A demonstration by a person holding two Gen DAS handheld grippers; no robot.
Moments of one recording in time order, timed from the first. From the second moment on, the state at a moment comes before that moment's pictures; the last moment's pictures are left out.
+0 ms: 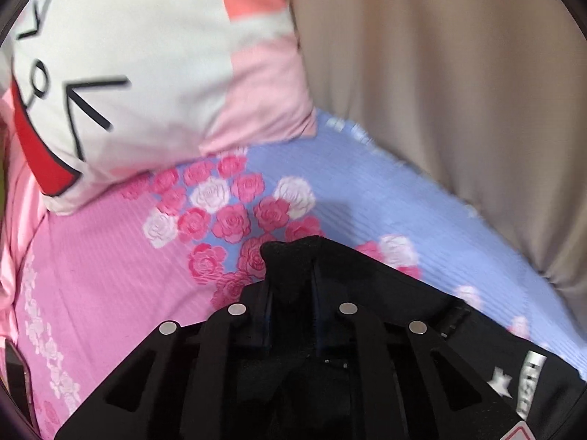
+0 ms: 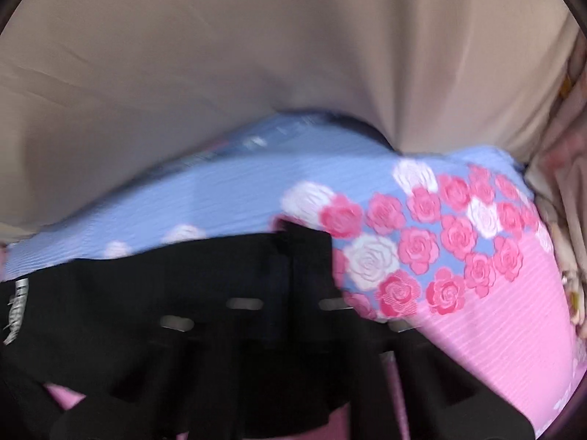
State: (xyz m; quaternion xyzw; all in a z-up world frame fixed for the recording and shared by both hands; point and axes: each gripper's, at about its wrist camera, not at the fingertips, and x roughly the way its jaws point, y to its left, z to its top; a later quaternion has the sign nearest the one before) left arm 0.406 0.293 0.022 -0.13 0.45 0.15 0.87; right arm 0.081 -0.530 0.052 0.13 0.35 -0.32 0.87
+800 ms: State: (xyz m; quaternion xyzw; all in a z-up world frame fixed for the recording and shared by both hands) left arm 0.083 0.347 0.001 -0.15 0.42 0.01 0.90; right arm -0.157 -0.413 0.034 0.13 0.31 -0.33 0.88
